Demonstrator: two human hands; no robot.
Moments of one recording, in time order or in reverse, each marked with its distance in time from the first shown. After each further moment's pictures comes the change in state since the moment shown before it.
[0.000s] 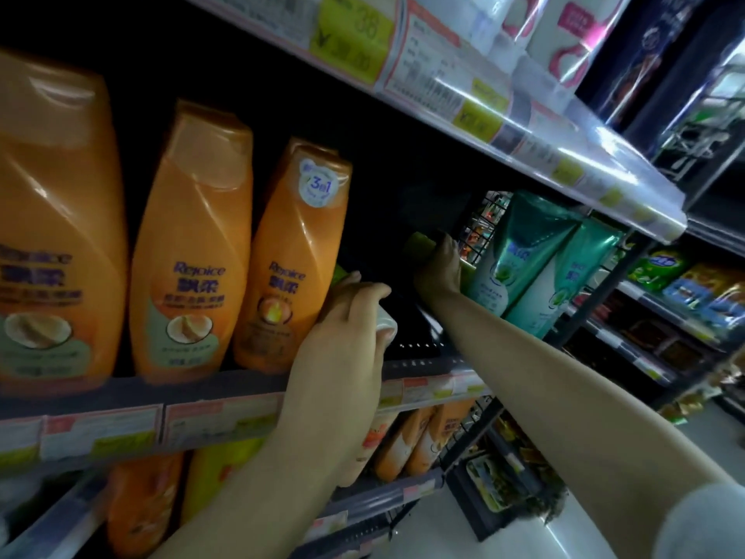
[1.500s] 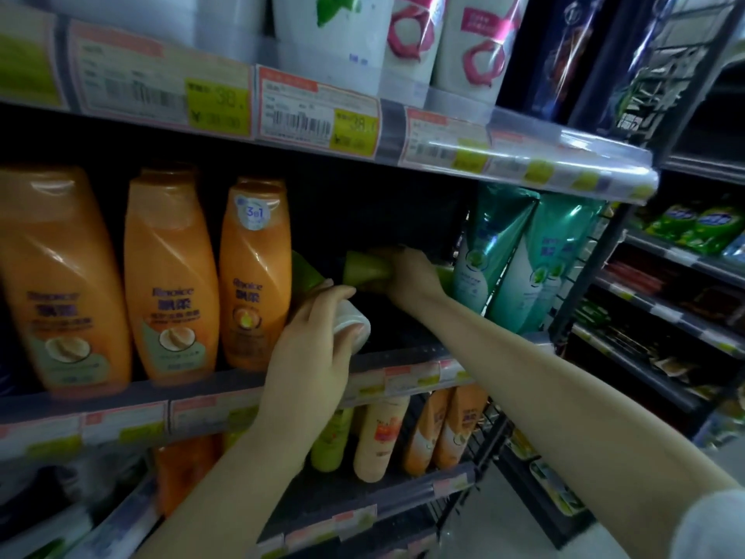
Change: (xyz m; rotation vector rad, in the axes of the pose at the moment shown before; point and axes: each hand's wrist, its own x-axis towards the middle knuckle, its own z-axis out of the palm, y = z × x) left_hand -0.001 -0.004 0.001 0.110 -0.002 0.035; right_hand -0.036 -0.022 -0.028 -0.168 -0.314 -0.366
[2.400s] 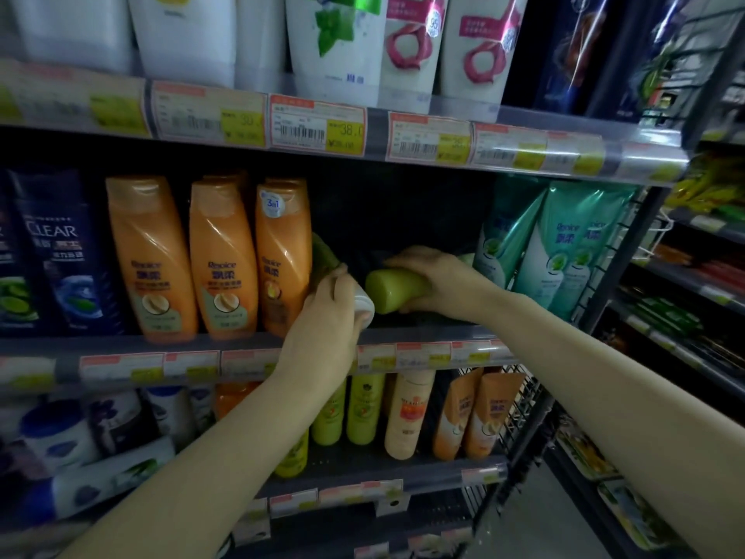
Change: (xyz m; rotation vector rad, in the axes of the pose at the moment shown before) left_hand -0.007 0.023 -0.009 0.445 -0.061 -0.059; right_hand -0.041 0.028 -0.025 0.126 -0.129 -0.581
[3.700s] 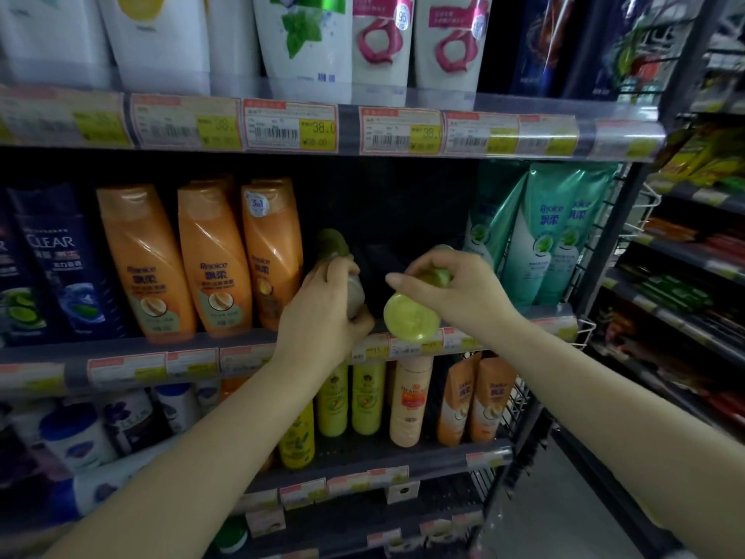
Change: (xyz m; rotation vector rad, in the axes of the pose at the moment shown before) left_hand 0.003 0.013 -0.011 -0.065 0.051 0.013; right_hand -0.056 -0.062 -0.013 0.445 0.412 0.394
